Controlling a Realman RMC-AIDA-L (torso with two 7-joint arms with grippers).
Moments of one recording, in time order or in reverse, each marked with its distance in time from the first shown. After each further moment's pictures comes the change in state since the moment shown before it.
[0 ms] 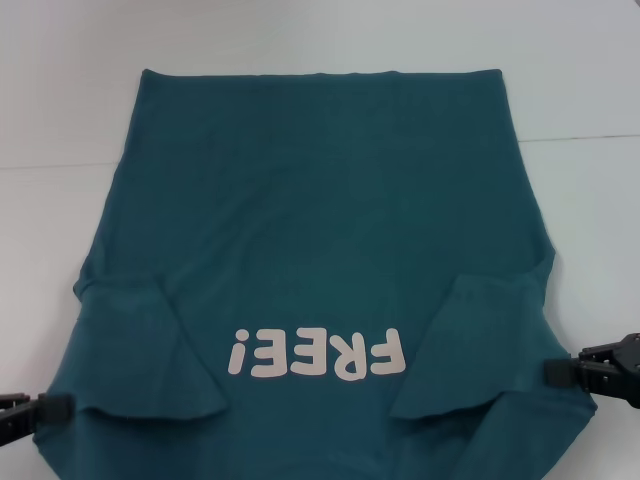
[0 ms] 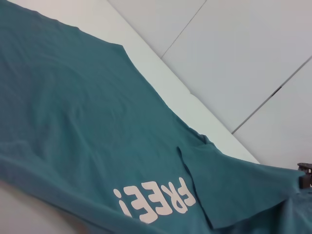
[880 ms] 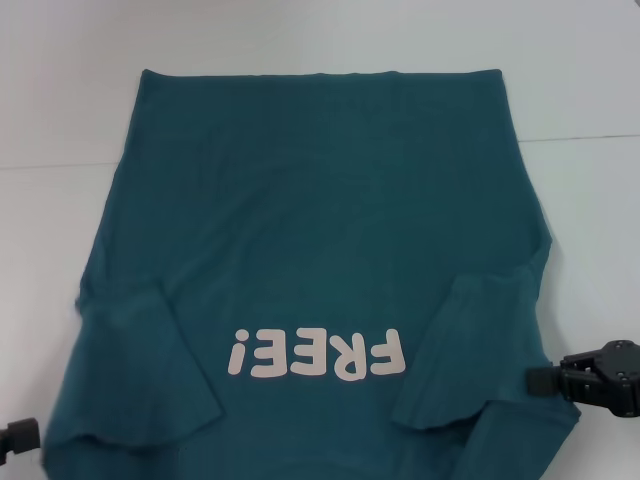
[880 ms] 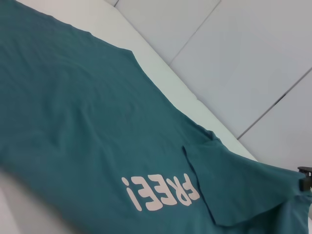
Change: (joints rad) left arm 0.069 0.006 -0.046 0.002 0.001 0.034 0.042; right arm 0.009 0.021 -0.014 0.010 -0.007 0.005 -0.003
